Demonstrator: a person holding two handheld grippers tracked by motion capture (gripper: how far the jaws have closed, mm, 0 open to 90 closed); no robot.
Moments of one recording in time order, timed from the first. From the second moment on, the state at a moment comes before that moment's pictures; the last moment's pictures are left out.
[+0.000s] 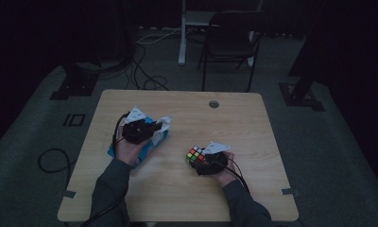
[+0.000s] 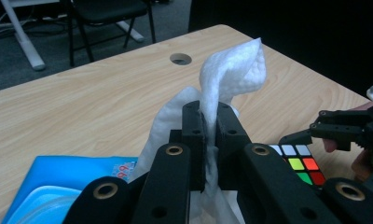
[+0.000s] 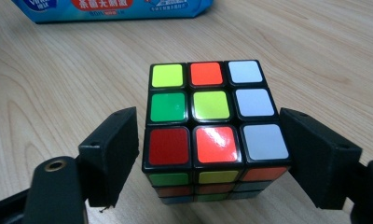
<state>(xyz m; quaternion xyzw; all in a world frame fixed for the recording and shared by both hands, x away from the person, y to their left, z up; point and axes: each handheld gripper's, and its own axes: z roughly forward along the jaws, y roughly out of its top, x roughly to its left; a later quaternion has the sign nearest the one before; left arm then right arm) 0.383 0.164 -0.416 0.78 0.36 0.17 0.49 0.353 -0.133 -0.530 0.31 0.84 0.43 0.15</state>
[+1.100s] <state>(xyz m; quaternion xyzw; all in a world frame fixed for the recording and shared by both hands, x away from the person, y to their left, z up) 0.376 0.135 -0.431 0.79 0.33 0.14 0.49 0.352 -0.135 -0.540 0.31 0.84 0.42 0.16</state>
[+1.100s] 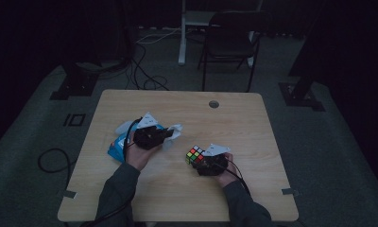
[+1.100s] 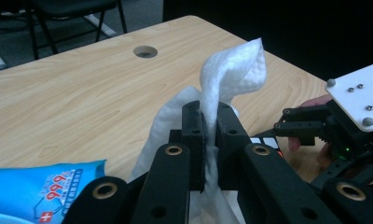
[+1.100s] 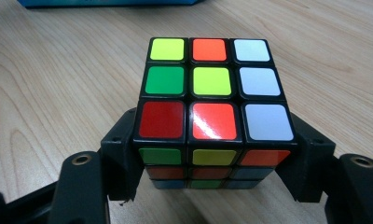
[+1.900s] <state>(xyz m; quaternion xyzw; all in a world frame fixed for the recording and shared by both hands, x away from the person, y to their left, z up) 0.372 0.105 -0.444 0.81 0.30 0.11 0.49 0.344 -0.134 -0.530 0.29 0.83 0.44 0.18</state>
